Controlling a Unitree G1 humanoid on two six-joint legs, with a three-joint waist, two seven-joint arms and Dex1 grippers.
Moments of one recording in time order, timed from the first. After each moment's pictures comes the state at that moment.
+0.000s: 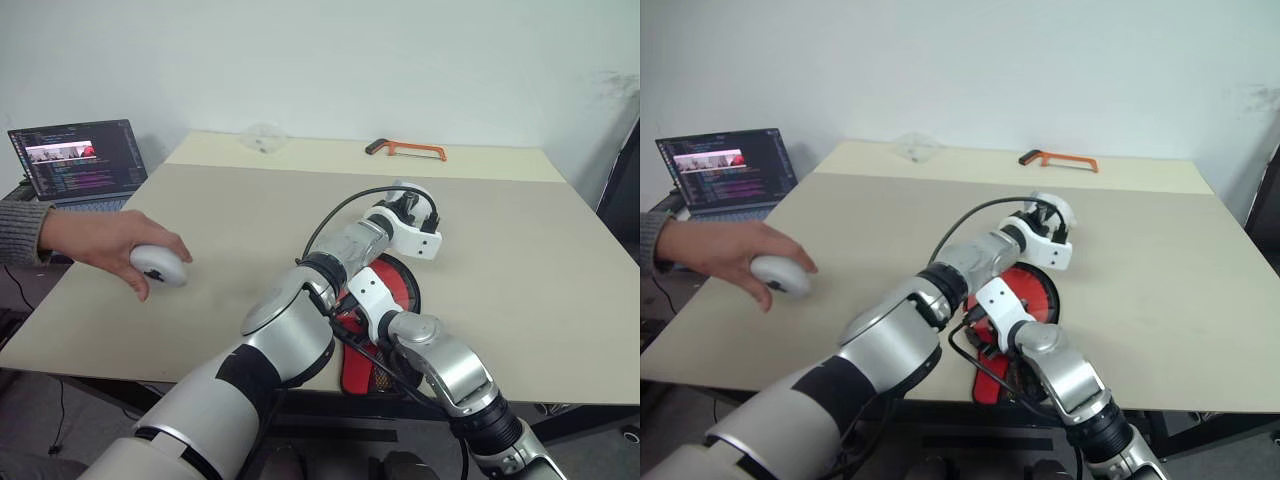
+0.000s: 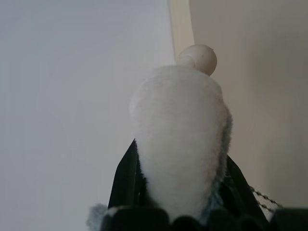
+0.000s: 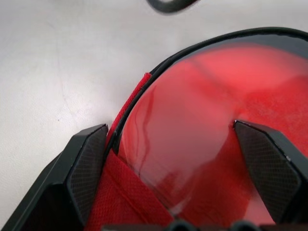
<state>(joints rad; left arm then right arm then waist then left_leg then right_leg) -1.40 -0.08 -0.70 1.46 0.92 -0.31 0.20 -0.40 -0.11 0.45 -0.23 -0.01 0.95 0.31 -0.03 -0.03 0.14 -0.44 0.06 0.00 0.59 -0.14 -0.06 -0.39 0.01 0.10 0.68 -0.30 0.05</state>
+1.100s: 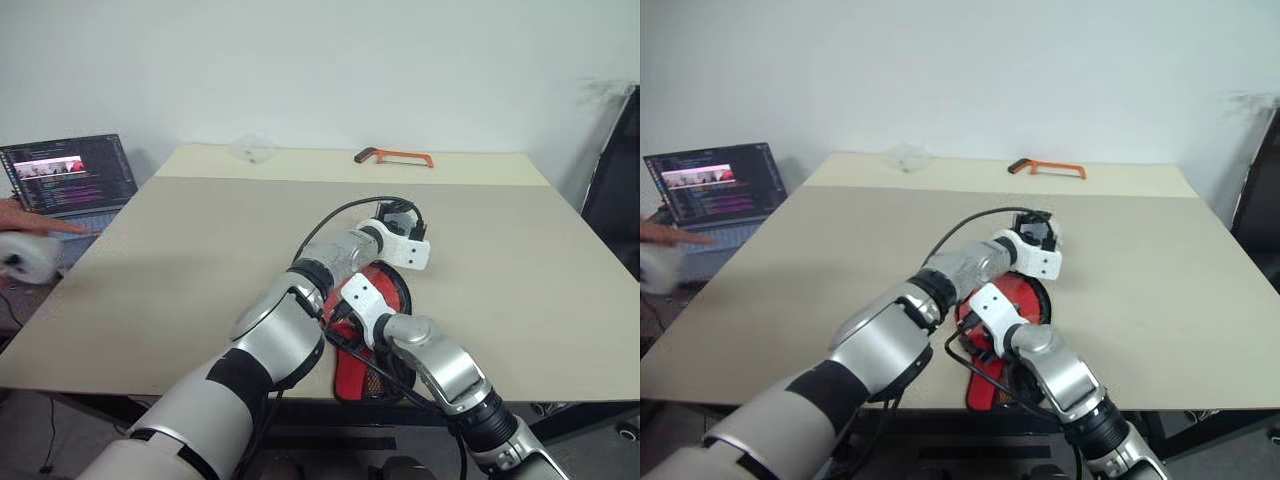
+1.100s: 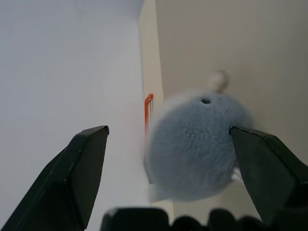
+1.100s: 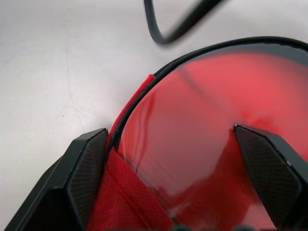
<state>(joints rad) -1.33 -0.01 -0.56 1.43 0.79 -0.47 0.00 -0.44 -0.13 0.46 -0.14 -0.02 0.88 0.42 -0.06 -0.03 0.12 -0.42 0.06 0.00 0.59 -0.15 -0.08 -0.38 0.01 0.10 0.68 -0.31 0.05</state>
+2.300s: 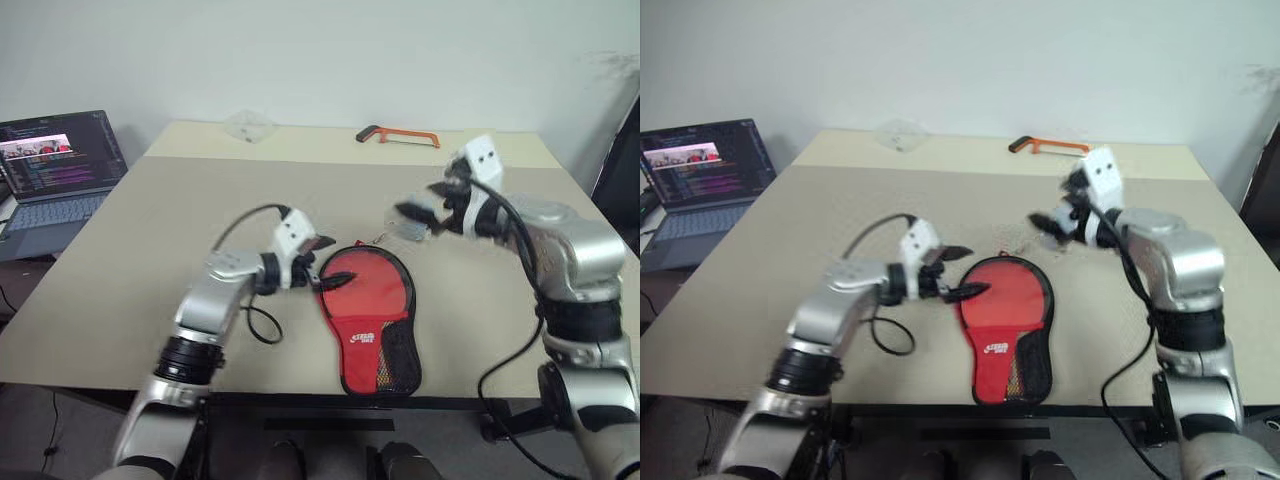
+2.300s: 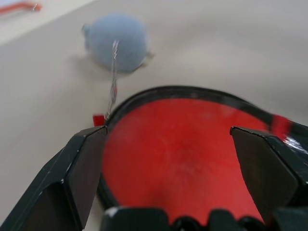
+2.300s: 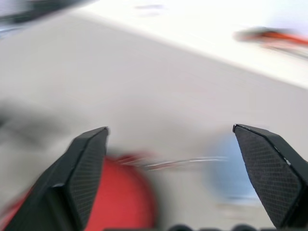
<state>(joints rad) -0.60 0.34 -0.14 0.11 -0.12 0.47 -0.85 -0.90 -0.44 -0.08 0.05 0.26 1.00 0.45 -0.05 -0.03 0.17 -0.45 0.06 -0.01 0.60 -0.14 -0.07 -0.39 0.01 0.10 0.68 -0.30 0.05</state>
